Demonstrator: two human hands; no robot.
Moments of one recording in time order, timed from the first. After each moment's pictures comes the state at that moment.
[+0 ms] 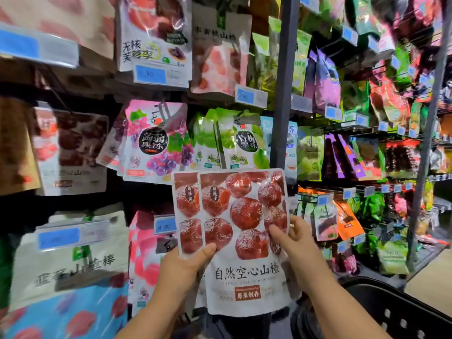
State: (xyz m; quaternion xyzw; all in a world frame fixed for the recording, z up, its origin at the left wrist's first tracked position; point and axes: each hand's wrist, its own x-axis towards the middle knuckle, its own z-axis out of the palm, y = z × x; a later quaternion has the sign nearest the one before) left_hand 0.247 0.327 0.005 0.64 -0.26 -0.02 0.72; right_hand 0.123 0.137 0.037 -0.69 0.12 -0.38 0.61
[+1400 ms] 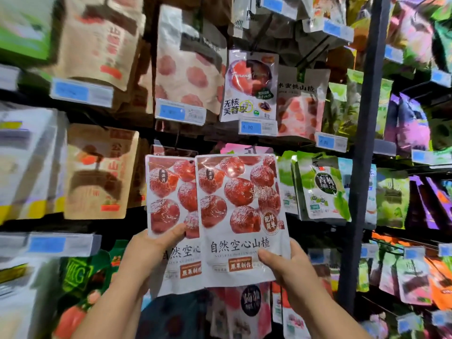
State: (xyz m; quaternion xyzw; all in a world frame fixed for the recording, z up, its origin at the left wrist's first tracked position) left_hand 0.301 0.527 0.078 0.60 -0.17 0.12 0.77; right_hand 0.203 0.271 0.073 -0.66 -0.04 -0.24 0.71
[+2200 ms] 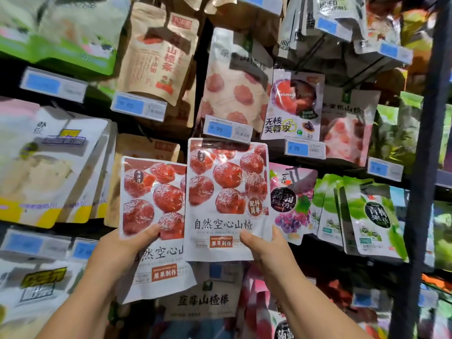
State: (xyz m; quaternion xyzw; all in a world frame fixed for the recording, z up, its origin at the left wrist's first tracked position) left_hand 0.342 0.633 0.082 0.59 -0.10 0.21 0.78; right_hand 0.294 0.356 0.120 -0.69 -0.12 -0.20 0.69
